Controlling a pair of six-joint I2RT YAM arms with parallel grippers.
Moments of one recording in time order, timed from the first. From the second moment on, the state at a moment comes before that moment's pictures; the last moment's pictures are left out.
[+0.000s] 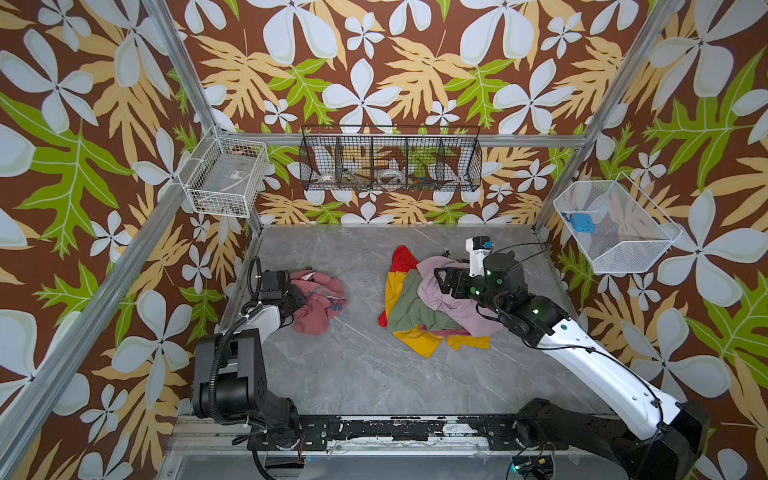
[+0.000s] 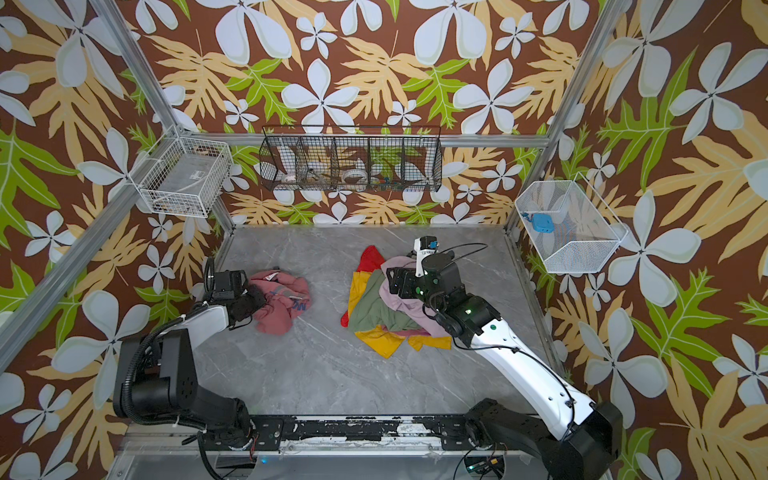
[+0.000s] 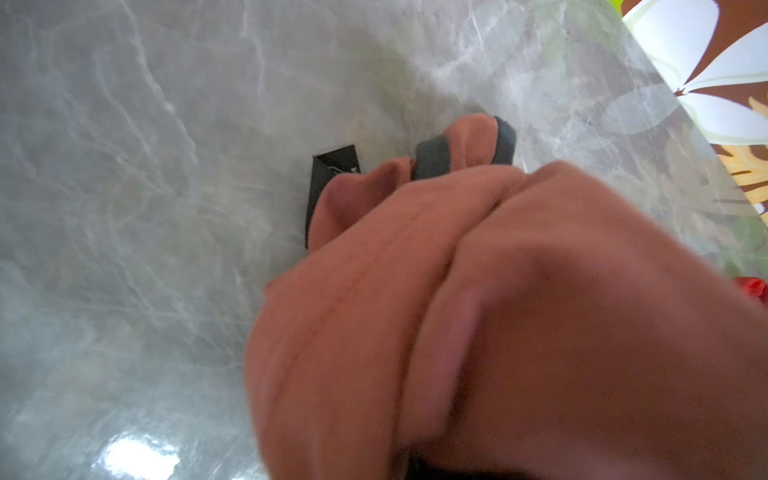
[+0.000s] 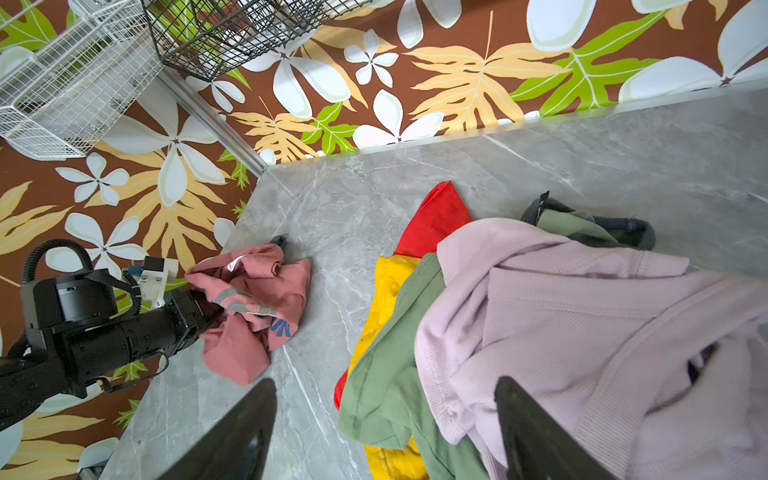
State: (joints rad) left arm 0.15 1.51 0.74 -0.11 0.05 -0.57; right arm 0.56 1.13 1.05 -0.36 0.04 0.50
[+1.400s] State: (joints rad) left arm 0.05 1.17 0.60 -0.21 0.17 -0.68; right arm 0.55 1.14 1.03 -0.36 0.08 0.45
